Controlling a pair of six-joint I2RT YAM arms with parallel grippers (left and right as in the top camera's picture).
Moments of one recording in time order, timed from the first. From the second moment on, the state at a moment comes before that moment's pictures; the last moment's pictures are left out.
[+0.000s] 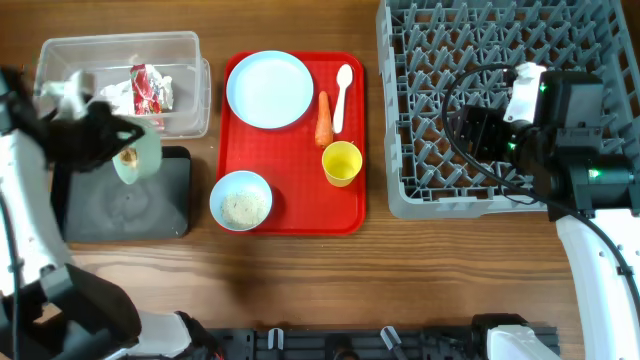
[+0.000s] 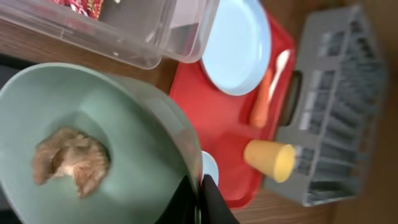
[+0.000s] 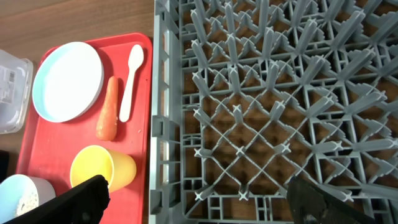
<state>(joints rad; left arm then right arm) 0.53 1.63 1.49 -1.23 0.70 0.03 0.02 1.21 1.23 -0.88 -0.16 0.17</state>
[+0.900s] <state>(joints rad) 0.90 1.68 1.08 -0.91 1.51 0.11 0.02 1.21 1.23 -0.88 -0.16 0.17</state>
